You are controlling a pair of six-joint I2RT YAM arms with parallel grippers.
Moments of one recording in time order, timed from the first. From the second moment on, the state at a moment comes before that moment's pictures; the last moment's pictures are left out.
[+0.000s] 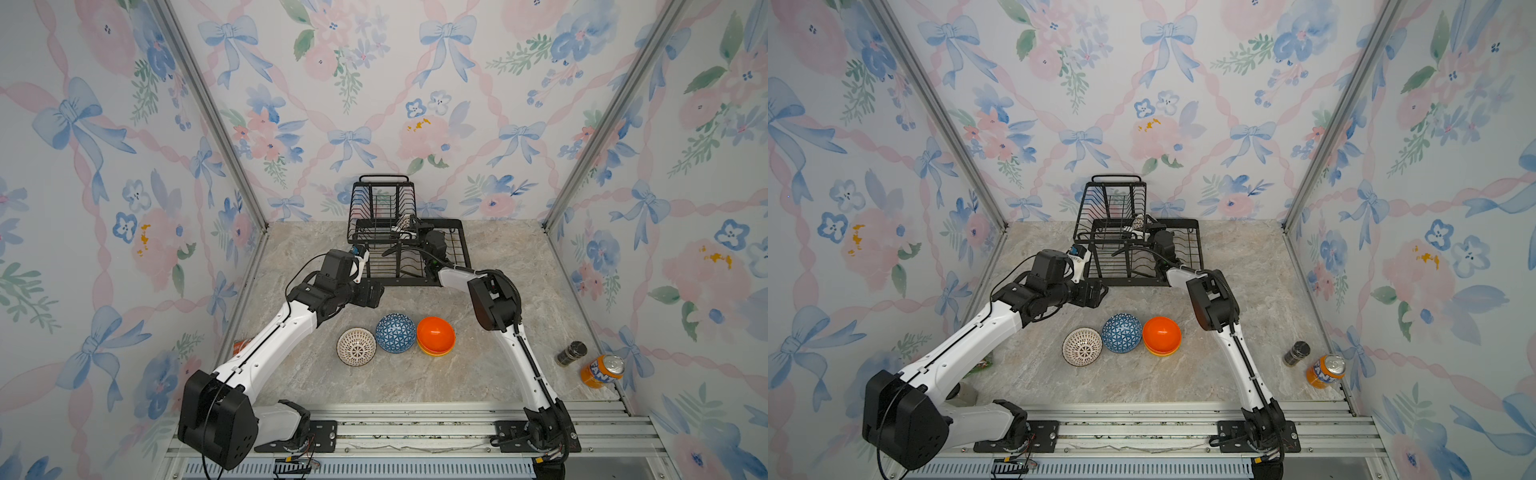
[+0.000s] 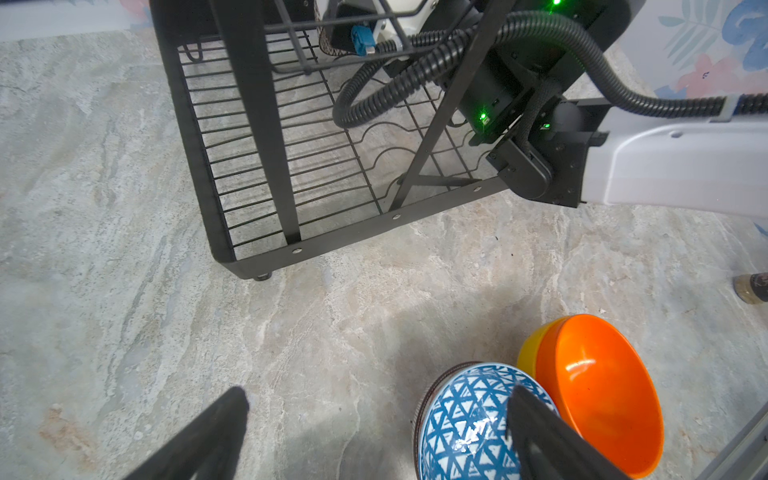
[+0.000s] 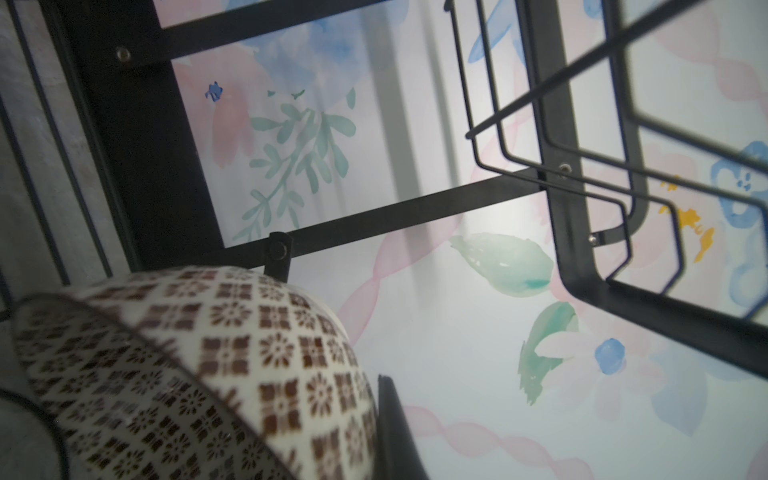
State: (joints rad) left arm -0.42 1.28 1.03 -0.50 0.11 -0.15; right arm 0.47 2.66 1.96 0.82 0.14 -1.37
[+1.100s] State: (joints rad) left arm -0.42 1.28 1.03 -0.50 0.11 -0.15; right arm 0.48 2.65 1.94 0.71 0.18 -1.36
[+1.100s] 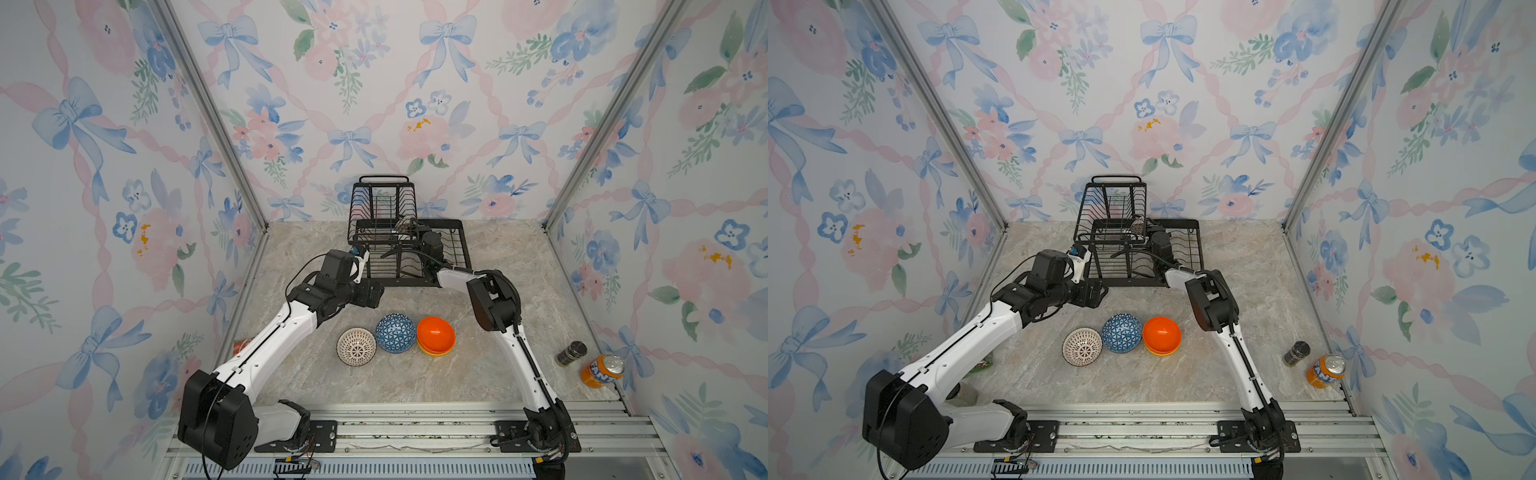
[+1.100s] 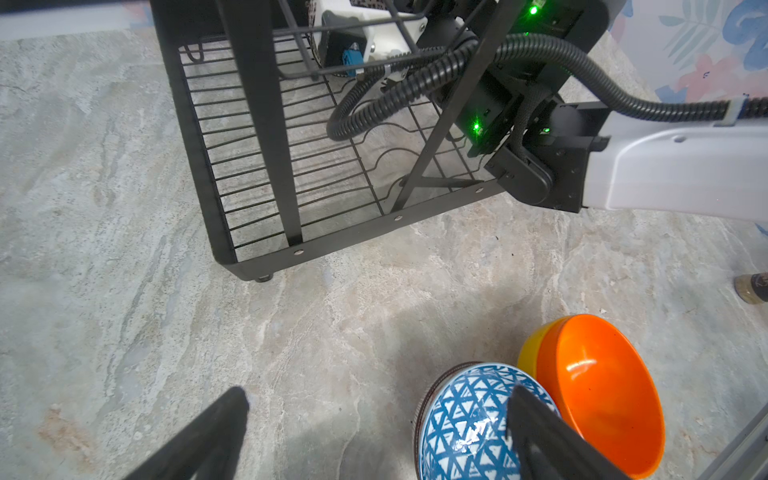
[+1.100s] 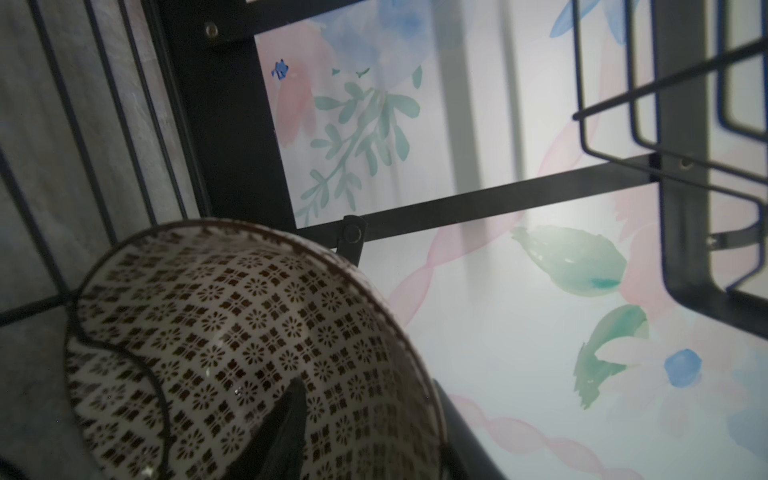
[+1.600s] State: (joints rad) left arm -0.42 1.28 1.01 -0.49 0.11 -0.15; right arm 0.47 2.54 1.77 0.74 0.19 -1.35
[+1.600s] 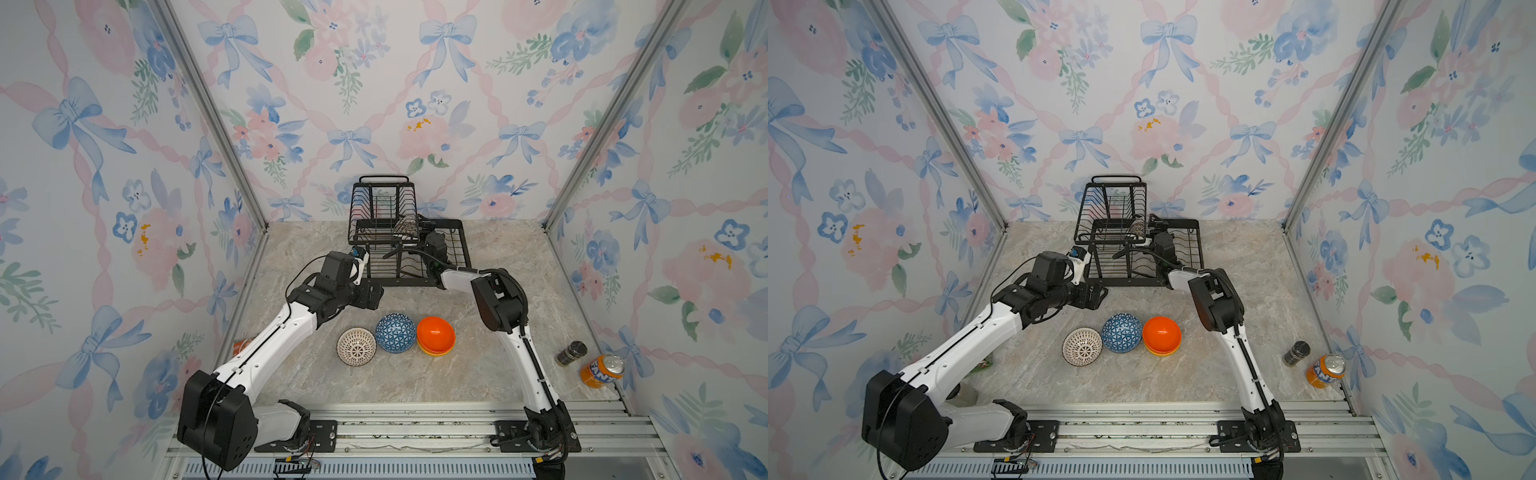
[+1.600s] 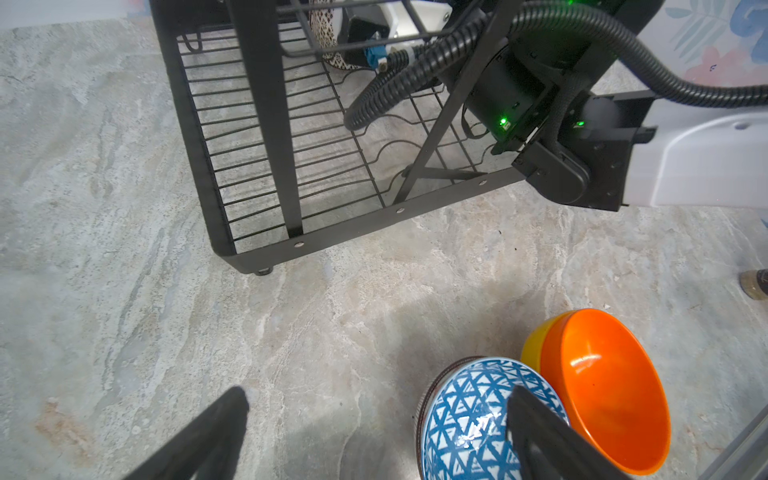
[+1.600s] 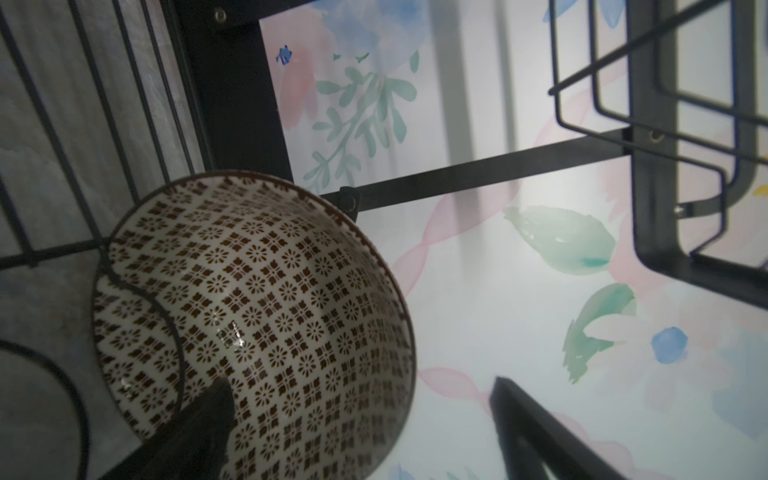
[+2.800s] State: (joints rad) left arm -0.40 1.19 0.93 -0.47 0.07 -0.15; right arm 0.31 1.96 1.19 0.72 0.23 -0.95
